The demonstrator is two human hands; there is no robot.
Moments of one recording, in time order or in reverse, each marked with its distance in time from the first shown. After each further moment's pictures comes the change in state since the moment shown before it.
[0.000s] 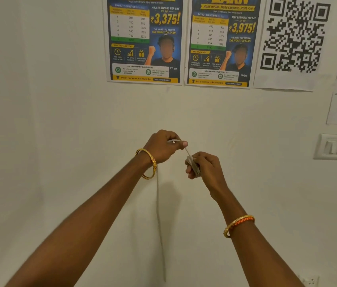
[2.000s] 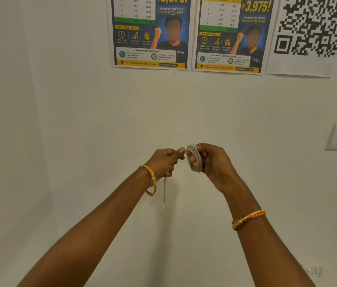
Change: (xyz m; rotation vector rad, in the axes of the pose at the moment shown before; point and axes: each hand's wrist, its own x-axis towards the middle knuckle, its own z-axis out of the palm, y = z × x) left_hand -0.041 -0.034 0.029 -0.557 -0.109 -0.389; right_hand -0.006 -0.011 0.001 0.359 -0.218 0.240
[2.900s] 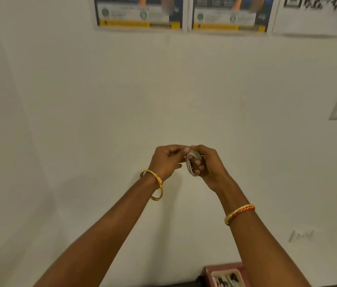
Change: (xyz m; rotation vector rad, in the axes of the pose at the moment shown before) left_hand -0.016 -0.058 0.030 -0.025 0.049 0.085; right_hand -0.005 0.074 -0.019 -0.045 0.141 0.164
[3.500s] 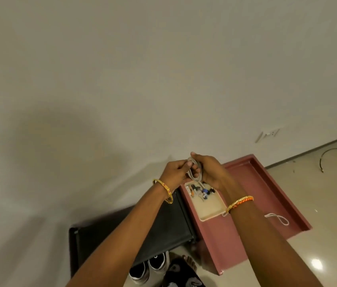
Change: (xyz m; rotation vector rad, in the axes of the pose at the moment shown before) left_hand -0.034 -0.225 0.161 -0.188 -0.346 -0.708; right_hand -0.022 0.220 -0.169 0.184 0.262 0.649
